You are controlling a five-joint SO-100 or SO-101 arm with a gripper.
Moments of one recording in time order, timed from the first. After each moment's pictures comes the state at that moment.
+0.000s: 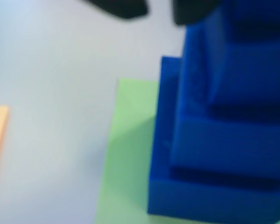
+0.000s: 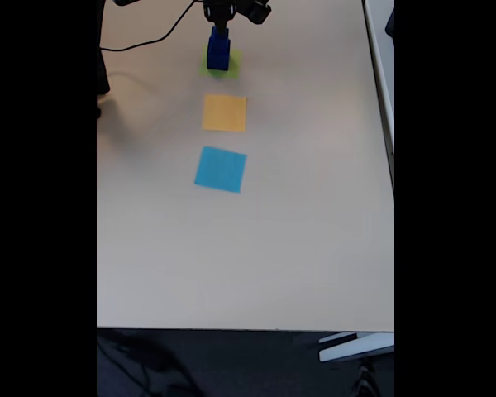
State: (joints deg) arm -16.0 72.2 56.7 94.1 101.8
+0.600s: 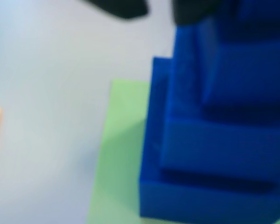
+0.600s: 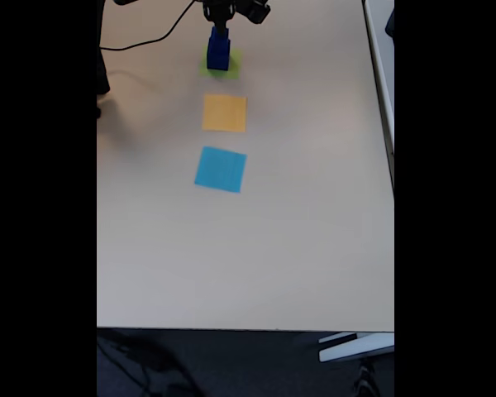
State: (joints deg) arm -16.6 72.2 57.4 93.8 102.5
